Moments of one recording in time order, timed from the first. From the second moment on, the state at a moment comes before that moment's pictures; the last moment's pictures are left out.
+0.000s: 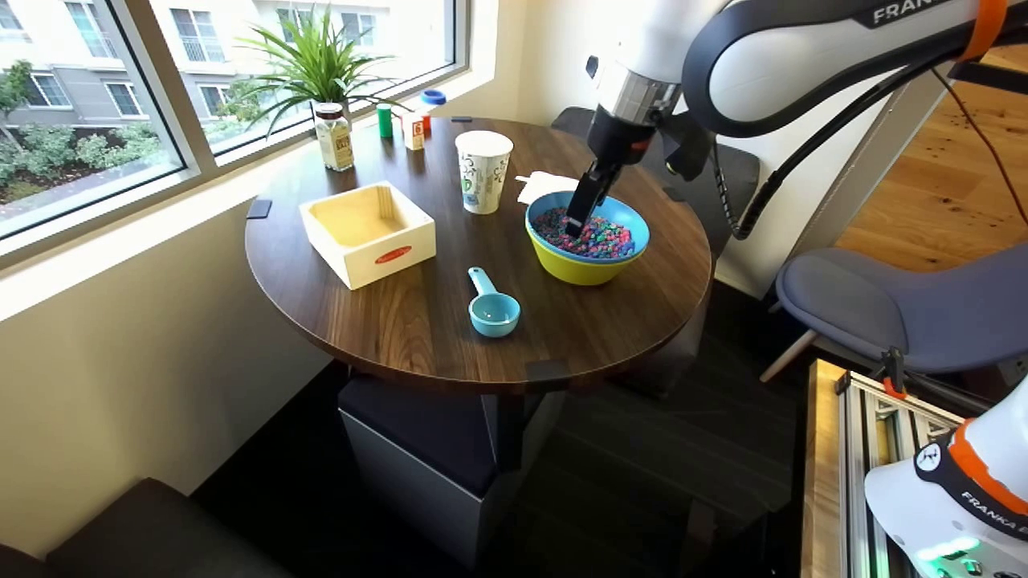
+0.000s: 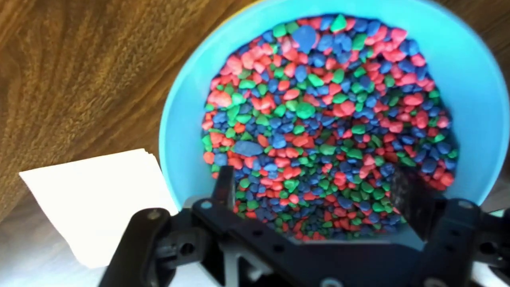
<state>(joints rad) 0.01 -0.02 0.02 -2.15 -0.09 2.31 0.00</state>
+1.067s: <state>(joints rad) 0.01 0.03 0.02 -2.14 -0.09 2.41 0.02</state>
